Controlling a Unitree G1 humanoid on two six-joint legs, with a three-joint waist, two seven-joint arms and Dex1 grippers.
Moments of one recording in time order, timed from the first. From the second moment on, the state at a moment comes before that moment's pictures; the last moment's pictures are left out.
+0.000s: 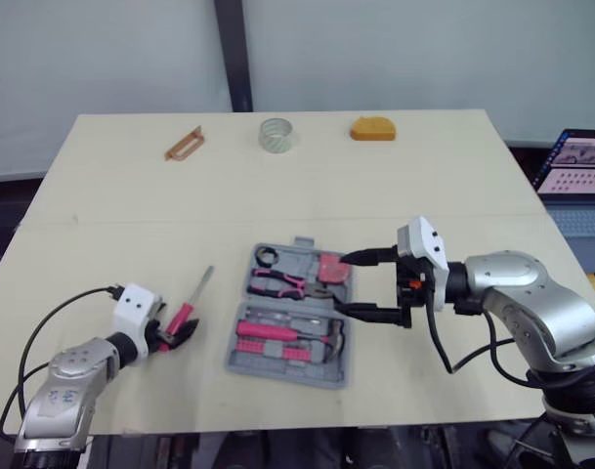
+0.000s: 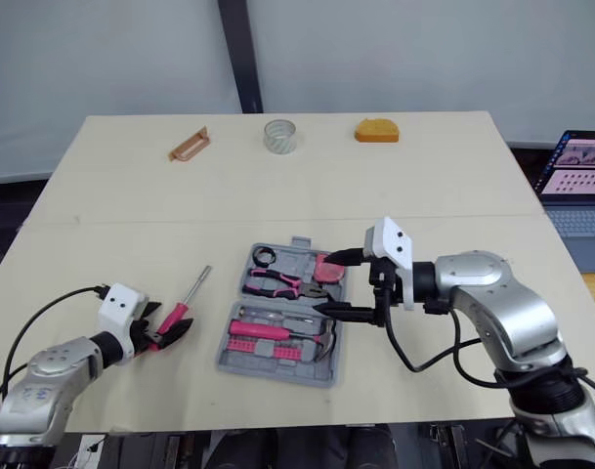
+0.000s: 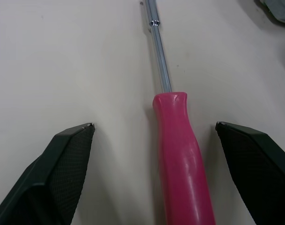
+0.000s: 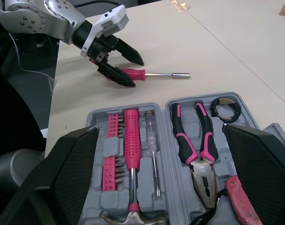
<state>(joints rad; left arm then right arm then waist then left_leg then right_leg) 0.07 0.60 0.20 -0.14 -0.23 0.53 -0.50 -0.43 -0.72 0.08 -0.38 0.54 0.65 1.08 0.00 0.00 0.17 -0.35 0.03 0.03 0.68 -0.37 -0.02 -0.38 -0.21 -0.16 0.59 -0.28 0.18</state>
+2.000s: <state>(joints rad) -0.52 0.91 -0.54 -0.48 -0.02 0.79 -1.18 -0.08 -0.97 -0.01 -0.55 0.58 0.63 1.17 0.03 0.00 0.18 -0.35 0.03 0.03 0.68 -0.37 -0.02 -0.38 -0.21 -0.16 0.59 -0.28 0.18</state>
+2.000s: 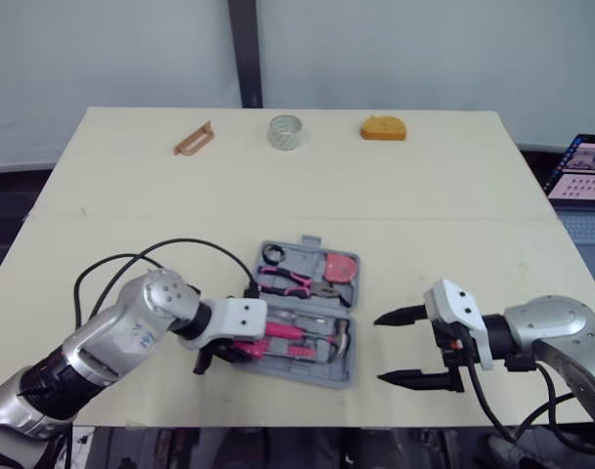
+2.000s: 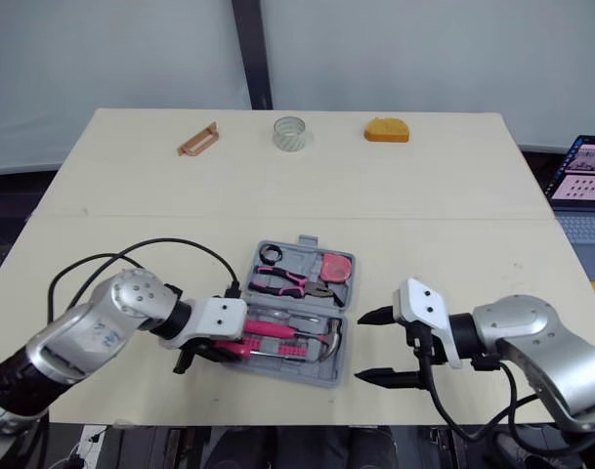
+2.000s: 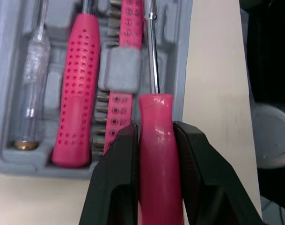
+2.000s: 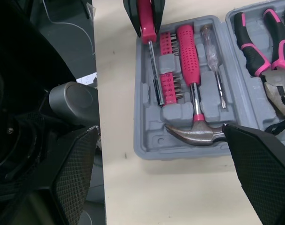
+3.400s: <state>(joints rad) -0.57 0.77 -0.70 -0.53 -0.03 0.99 -1.02 -0.07 -0.97 -0.01 -0.55 0.59 0.66 1.14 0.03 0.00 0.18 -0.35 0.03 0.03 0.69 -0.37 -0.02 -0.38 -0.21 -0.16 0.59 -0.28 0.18</state>
